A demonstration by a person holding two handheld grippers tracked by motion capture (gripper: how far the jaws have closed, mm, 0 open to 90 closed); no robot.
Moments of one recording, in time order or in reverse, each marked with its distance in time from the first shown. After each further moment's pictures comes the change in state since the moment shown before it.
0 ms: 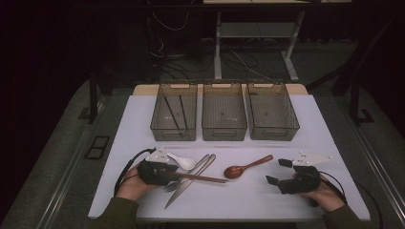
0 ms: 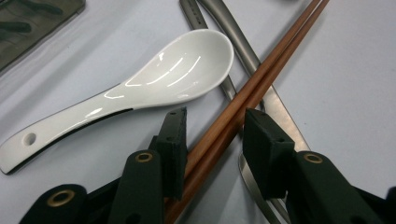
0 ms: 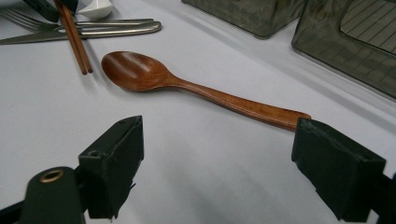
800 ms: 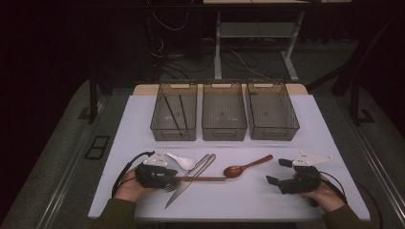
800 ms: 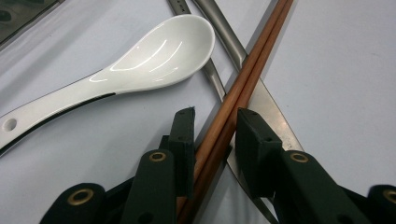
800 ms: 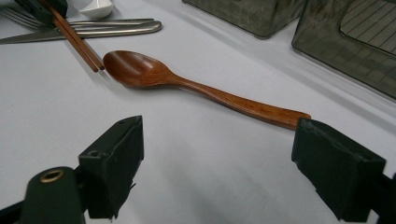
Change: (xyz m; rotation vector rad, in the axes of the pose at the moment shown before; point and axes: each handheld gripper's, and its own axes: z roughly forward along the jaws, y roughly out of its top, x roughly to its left) left arm -0.005 -0.006 -0.006 0.011 -0.019 0.012; right arm 0.000 0.000 0.000 0.001 0.001 0.000
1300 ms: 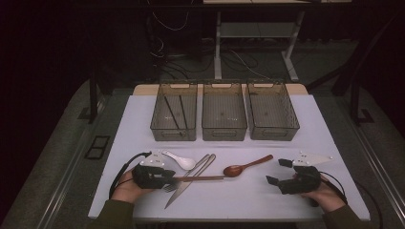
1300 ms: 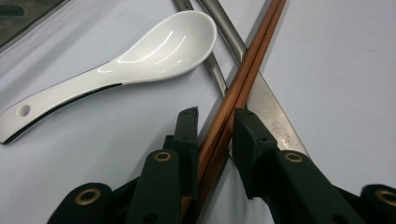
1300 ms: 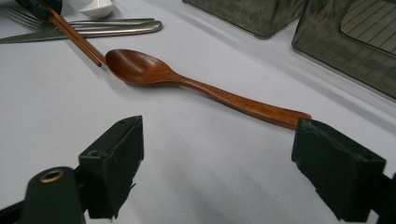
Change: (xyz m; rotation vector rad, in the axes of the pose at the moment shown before) left arm 0.000 -0.004 -0.007 -0.004 0.010 -0.009; right arm 0.000 0.000 0.000 0.001 0.002 -0.002
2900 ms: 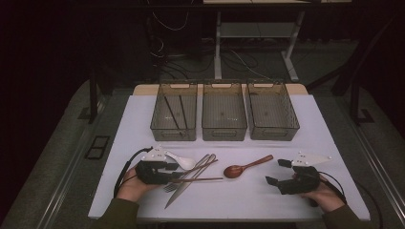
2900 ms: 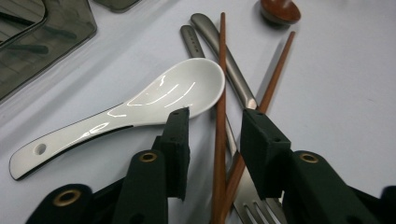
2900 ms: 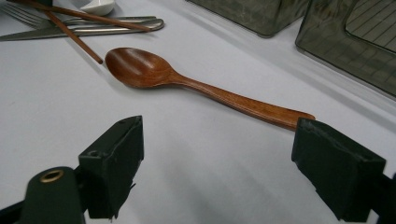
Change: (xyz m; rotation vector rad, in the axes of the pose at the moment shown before) left arm 0.001 0.015 0.006 -0.082 0.030 -0.057; right arm 0.001 0.000 0.002 0.003 0.004 -0.007
